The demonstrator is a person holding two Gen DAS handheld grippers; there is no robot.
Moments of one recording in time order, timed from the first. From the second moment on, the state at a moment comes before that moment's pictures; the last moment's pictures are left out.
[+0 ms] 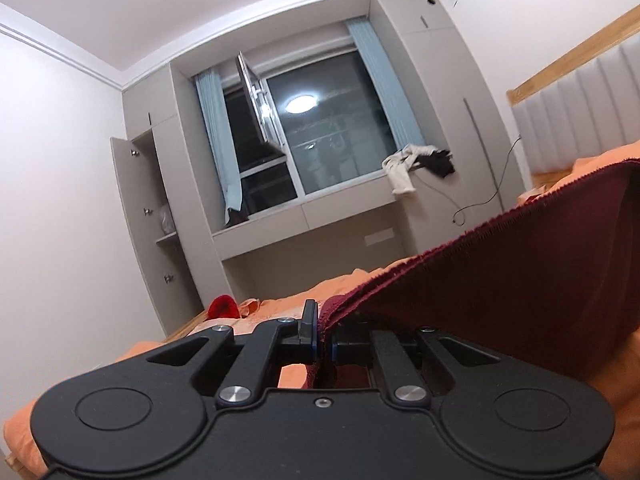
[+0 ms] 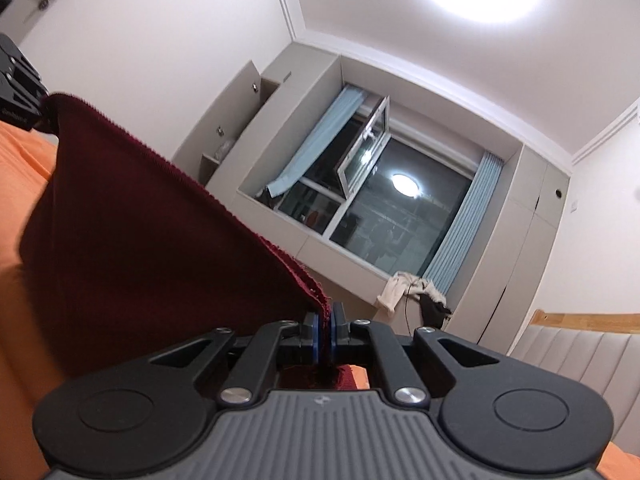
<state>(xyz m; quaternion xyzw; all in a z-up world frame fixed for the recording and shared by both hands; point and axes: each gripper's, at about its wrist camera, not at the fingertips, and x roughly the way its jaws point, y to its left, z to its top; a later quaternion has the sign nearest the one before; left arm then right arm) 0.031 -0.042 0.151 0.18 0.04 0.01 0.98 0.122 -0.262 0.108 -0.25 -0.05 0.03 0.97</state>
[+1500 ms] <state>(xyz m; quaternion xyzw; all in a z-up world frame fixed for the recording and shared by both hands) 0.334 0.009 0.039 0.08 0.26 0.05 0.96 0.371 -0.266 0.003 -0.25 0.16 0.01 0.96</state>
